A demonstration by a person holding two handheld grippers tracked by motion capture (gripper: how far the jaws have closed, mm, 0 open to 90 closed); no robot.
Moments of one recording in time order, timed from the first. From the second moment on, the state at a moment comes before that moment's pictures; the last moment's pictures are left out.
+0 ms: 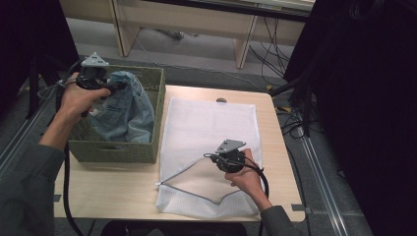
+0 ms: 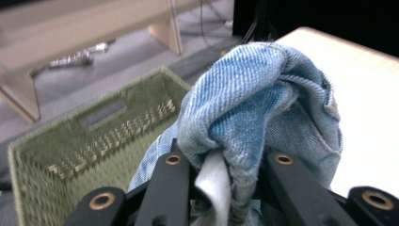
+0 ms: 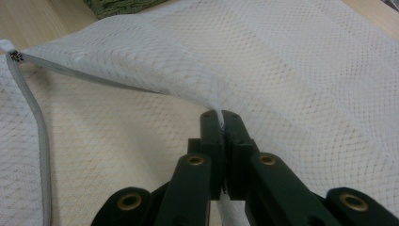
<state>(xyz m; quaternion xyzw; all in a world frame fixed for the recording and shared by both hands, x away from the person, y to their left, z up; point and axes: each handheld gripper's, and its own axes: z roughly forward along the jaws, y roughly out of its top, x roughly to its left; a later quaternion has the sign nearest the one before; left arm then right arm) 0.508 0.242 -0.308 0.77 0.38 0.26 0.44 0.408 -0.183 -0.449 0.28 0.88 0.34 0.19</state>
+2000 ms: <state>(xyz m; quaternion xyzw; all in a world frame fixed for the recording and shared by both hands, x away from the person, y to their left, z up) 0.302 0.149 -0.136 0.76 0.16 0.16 0.60 0.419 -0.202 -0.453 0.31 0.87 0.33 0.19</state>
